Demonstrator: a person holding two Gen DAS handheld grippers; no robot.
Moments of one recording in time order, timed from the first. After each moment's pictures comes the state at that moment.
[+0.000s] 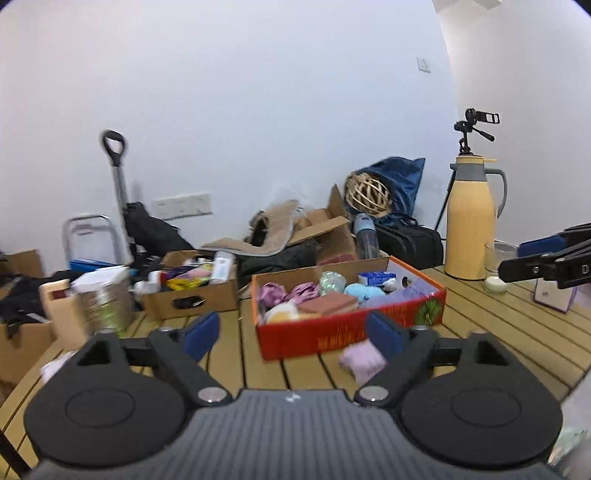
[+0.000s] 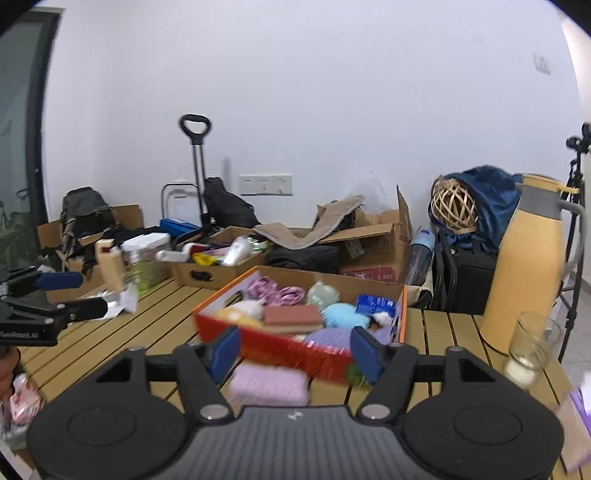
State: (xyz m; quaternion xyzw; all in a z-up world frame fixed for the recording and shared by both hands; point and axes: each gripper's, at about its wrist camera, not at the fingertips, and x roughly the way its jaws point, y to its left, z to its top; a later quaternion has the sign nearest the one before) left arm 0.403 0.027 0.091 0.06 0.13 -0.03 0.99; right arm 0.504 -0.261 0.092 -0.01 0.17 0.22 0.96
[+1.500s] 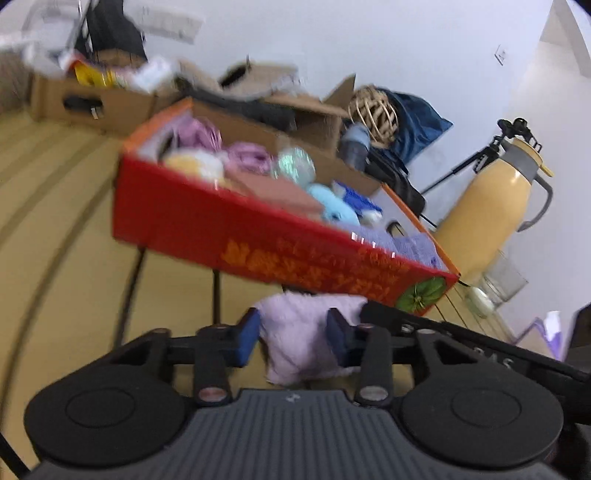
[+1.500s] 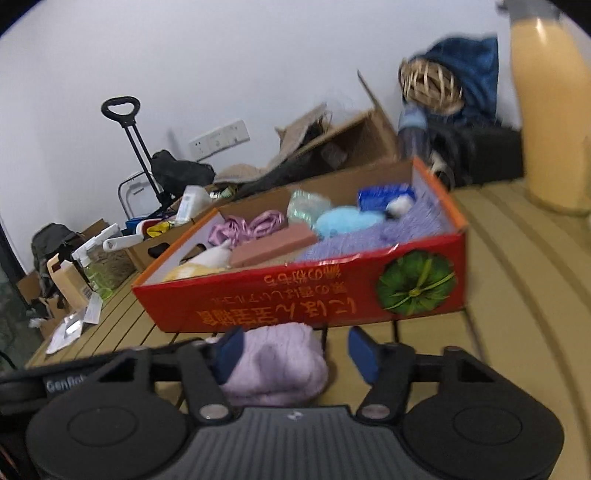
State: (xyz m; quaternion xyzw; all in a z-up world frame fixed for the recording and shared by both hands) left arm 0.623 0.007 -0.041 -0.20 0.32 -0.12 0.92; right arm 0.653 -0.226 -0.046 0.15 0.28 0.20 0.93
